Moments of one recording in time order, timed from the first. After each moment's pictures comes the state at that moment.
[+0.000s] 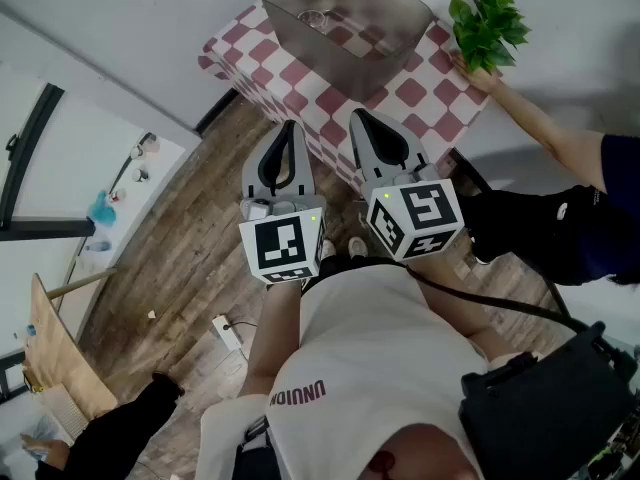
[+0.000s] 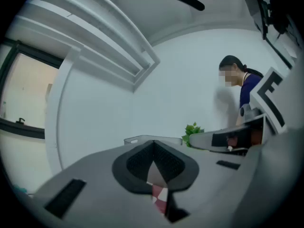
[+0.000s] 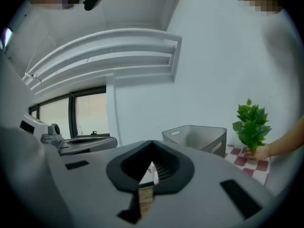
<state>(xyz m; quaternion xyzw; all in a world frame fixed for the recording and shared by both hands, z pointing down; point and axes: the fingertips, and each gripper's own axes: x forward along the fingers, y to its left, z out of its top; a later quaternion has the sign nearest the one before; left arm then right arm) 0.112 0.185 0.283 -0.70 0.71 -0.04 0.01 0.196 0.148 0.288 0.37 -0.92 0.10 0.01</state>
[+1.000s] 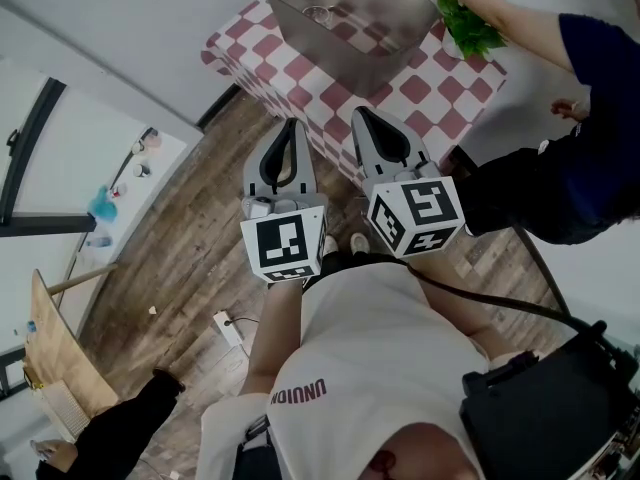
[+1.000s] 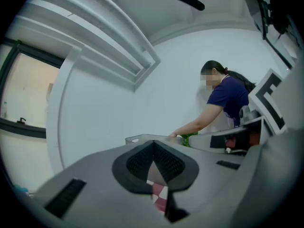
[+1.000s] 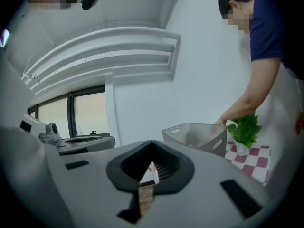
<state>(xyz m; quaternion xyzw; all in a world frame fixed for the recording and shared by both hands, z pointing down) 0.106 0.191 0.284 -0.70 0.71 -0.04 0.00 0.187 0.152 0.294 0.38 -0.92 0.12 0.02</state>
